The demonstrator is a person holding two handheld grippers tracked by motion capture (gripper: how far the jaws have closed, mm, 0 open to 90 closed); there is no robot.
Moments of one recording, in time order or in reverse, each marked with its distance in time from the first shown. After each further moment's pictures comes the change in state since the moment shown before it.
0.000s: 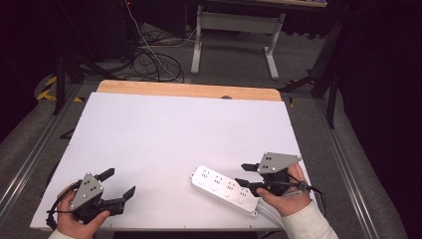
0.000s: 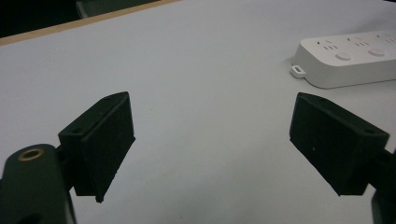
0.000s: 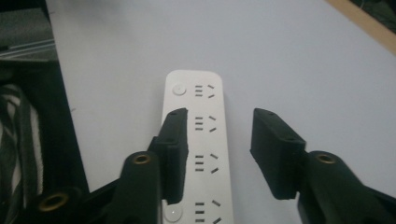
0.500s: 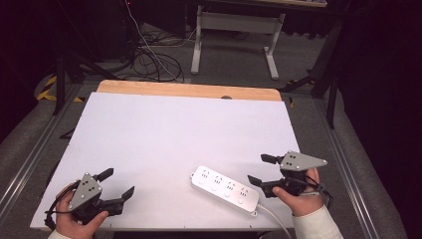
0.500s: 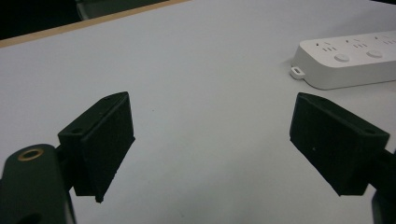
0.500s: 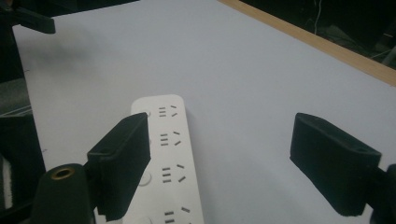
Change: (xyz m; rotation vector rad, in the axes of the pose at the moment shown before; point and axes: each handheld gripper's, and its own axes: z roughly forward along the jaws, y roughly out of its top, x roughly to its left) left arm 0.001 0.000 -0.003 -0.005 0.001 0.006; right arm -0.023 -0.042 -0.016 -0.180 -0.069 0.159
